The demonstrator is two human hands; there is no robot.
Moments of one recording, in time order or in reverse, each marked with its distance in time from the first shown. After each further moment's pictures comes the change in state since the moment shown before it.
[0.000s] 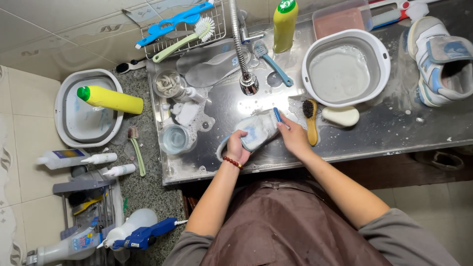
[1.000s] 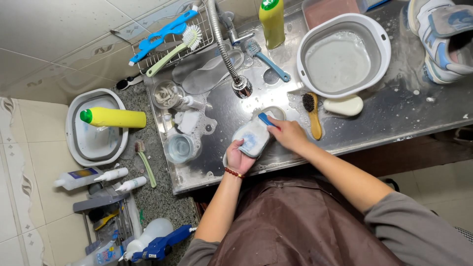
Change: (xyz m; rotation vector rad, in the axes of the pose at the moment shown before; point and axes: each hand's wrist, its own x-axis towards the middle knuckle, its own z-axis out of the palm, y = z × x) left_hand -0.014 0.003 -0.030 -0.169 -0.317 -0.064; right_hand -0.001 -0.026 0.000 -0.247 -0.126 -0.113
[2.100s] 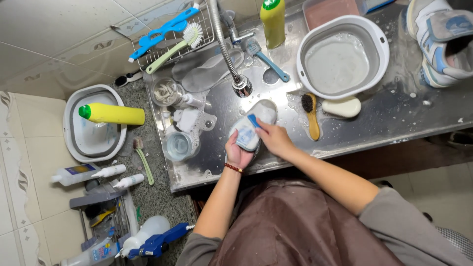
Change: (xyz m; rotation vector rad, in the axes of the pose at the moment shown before) left_hand 0.016 -0.010 0.002 0.002 0.015 0.138; right_hand -0.002 -0.010 0.040 0.219 0.008 -0.023
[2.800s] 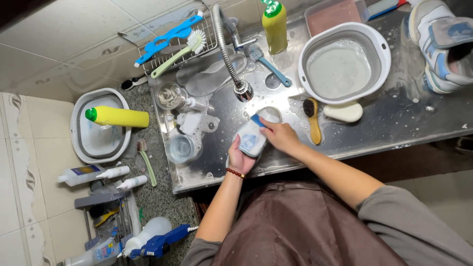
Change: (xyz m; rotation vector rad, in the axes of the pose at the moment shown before) left_hand -0.014 0.000 0.017 0.115 0.030 -0.019; right_hand 0.016 0.015 -0.017 -0.109 0.002 -0.154
